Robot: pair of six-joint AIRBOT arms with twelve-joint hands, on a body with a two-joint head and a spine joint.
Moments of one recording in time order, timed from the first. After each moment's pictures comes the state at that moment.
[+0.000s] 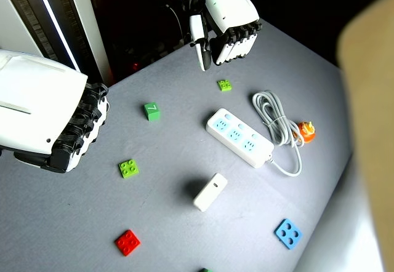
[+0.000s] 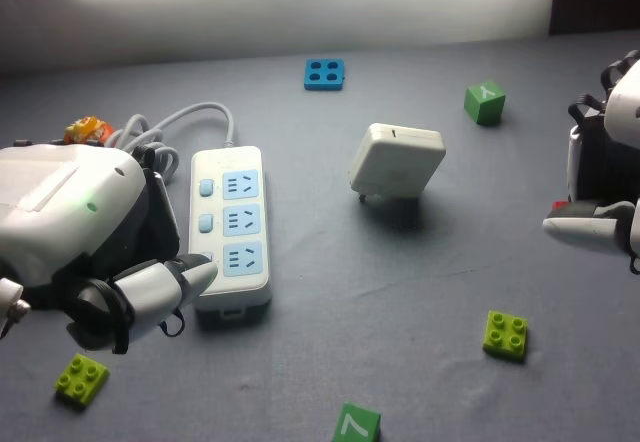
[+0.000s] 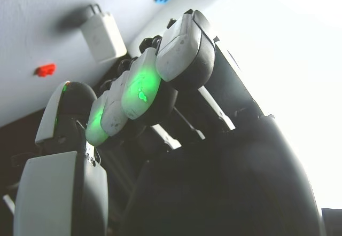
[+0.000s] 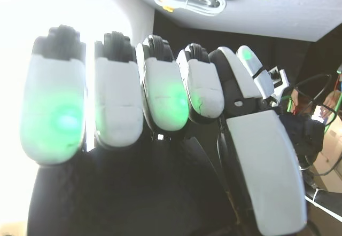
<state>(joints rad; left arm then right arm) 0.56 -0.68 0.42 -1.06 -0.96 1.81 -0.17 -0.56 0.61 0.22 0.00 -1.29</state>
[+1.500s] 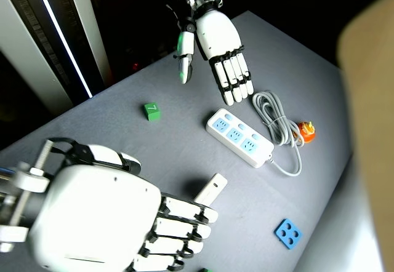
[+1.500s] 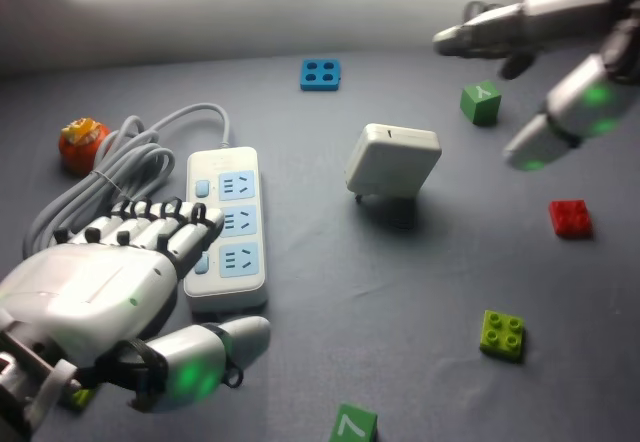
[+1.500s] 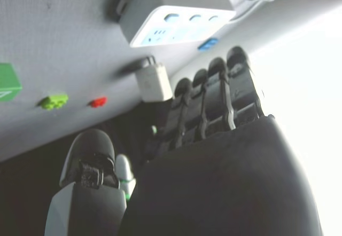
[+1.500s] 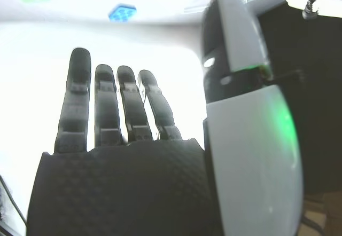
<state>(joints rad) 0.76 -0.84 0.53 -1.01 -0.94 1.72 -0.01 -1.07 1.25 0.24 -0.45 -0.73</state>
